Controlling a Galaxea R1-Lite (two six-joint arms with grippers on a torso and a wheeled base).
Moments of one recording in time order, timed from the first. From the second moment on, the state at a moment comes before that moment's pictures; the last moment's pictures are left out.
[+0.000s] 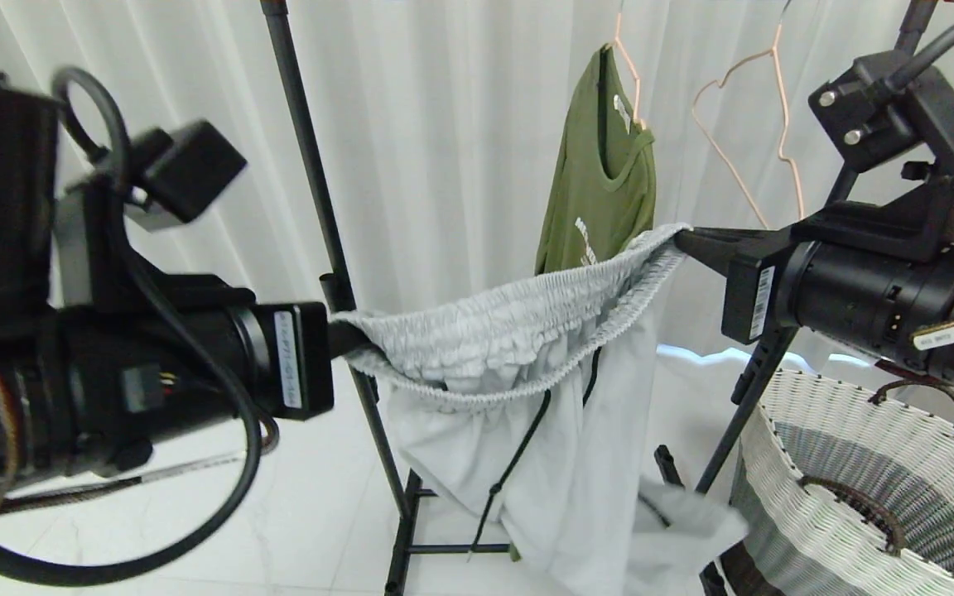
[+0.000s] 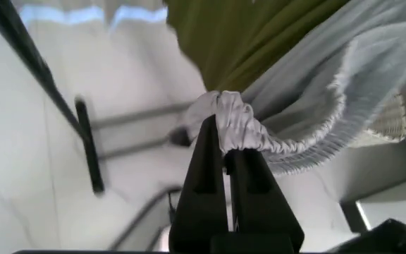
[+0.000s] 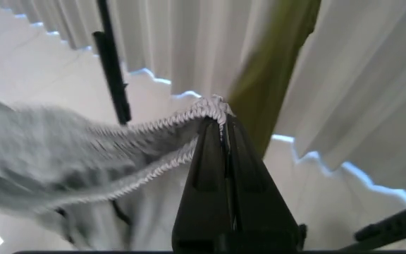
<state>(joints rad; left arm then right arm) -0.76 1.31 -1.09 0.19 0.23 -0.32 0.88 1.41 -1.02 -0.34 -0.30 -0.07</state>
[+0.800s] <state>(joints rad) -0.94 1.27 -1.25 0.22 0.53 -0.04 0.81 1.32 -1.19 -0.17 -0.30 -0.19</state>
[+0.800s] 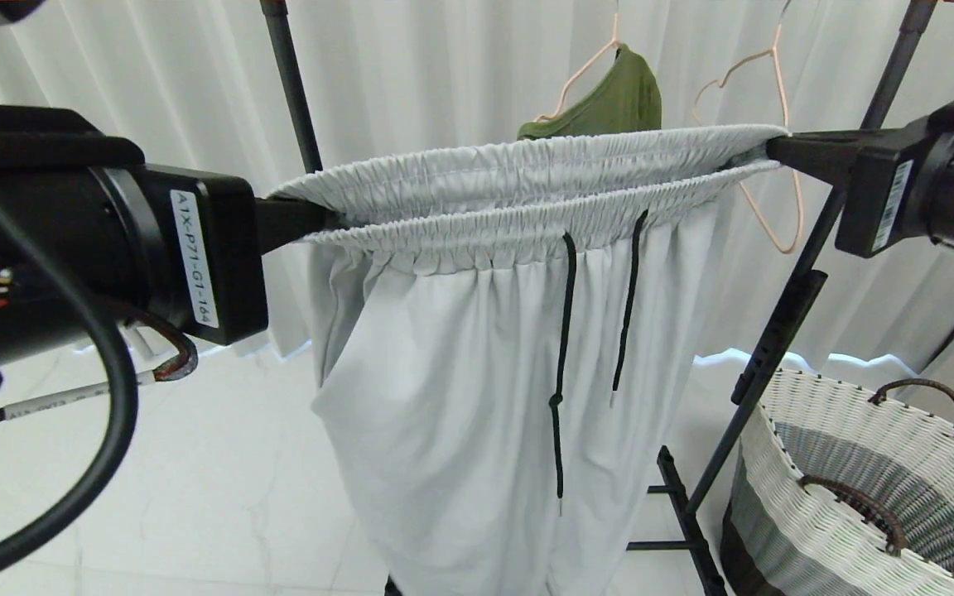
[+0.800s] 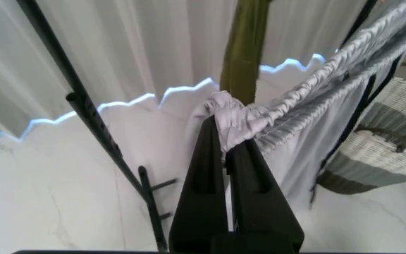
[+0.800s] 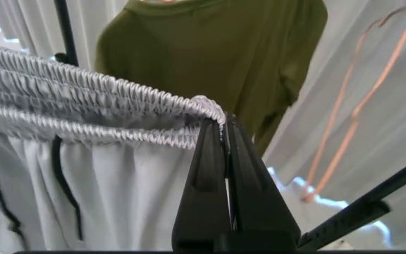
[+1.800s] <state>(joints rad) -1.02 1.32 -1.25 0.12 0.58 -0.04 1.14 1.04 -1.18 0.38 -0.25 -0.11</state>
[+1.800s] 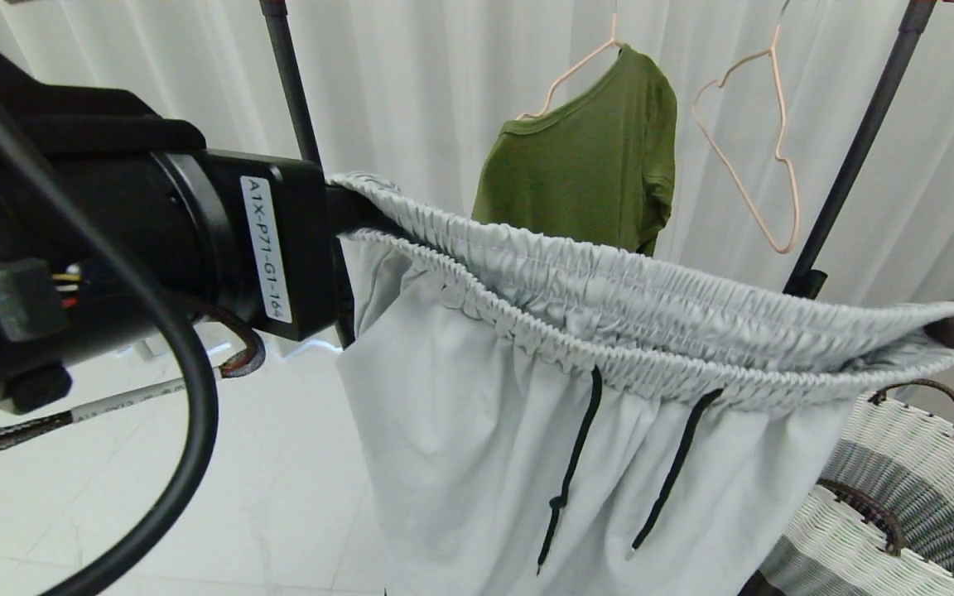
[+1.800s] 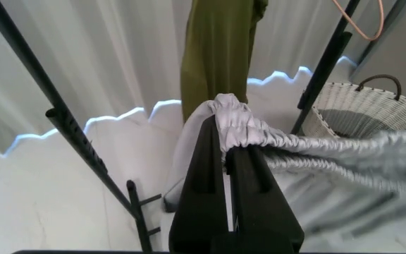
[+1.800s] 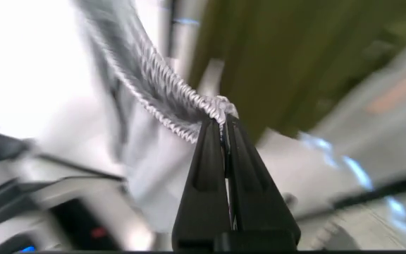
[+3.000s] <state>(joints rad) -1.17 1.10 -1.17 0.34 0.59 -0.04 0.90 1.24 -1.18 -0.05 -0.25 -0.10</state>
